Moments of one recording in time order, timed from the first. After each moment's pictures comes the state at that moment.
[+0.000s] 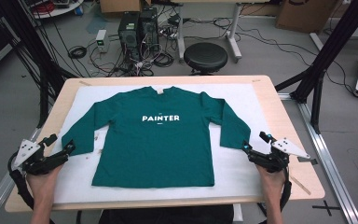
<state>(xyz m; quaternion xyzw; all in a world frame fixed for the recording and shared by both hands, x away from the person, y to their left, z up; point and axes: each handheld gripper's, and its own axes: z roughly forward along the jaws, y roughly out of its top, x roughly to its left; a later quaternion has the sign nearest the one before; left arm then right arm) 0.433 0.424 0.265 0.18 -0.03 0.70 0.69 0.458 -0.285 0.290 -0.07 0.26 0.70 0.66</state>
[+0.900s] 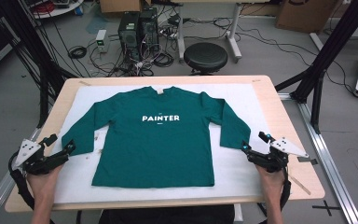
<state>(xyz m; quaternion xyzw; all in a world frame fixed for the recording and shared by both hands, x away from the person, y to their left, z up) 0.433 0.423 0.266 0.18 -0.03 0.70 0.69 0.457 -0.283 0.291 -0.07 0.27 0.69 0.67</state>
